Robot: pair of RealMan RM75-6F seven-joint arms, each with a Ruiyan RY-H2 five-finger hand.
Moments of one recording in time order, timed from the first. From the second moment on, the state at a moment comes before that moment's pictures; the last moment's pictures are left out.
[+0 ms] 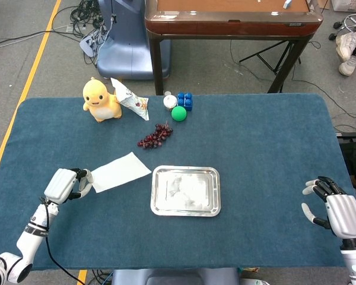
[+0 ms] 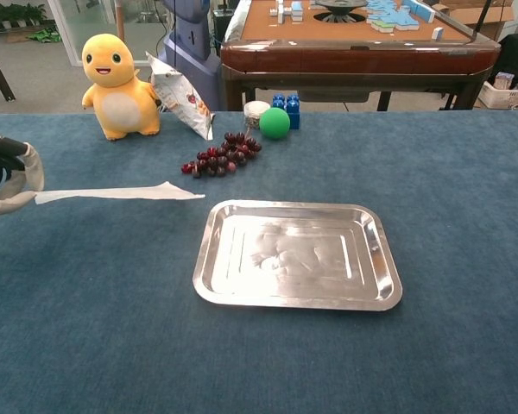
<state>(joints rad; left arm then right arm) -0.47 -1.53 -0.01 -1.02 1.57 1.33 -0.44 0.06 -1.10 0.03 -1.62 -1.55 1.49 0.10</state>
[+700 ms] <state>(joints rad) -0.46 -1.57 0.03 -1.01 1.74 1.53 -0.40 0.06 -1.10 0.04 -1.62 -1.55 1.50 0.11</state>
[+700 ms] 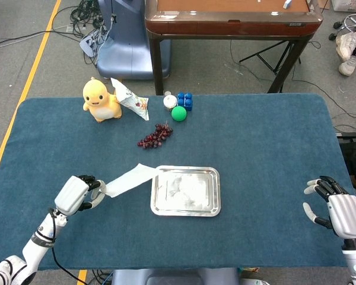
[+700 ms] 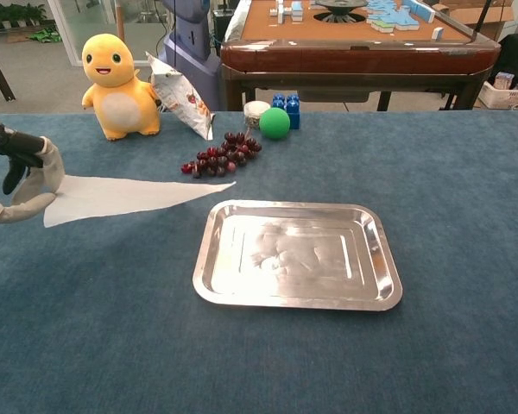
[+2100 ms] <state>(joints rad) -0.46 -1.70 0.04 -0.91 1.80 1.64 -0.36 0.06 -1.09 0.04 -1.62 -1.55 1.50 0.11</state>
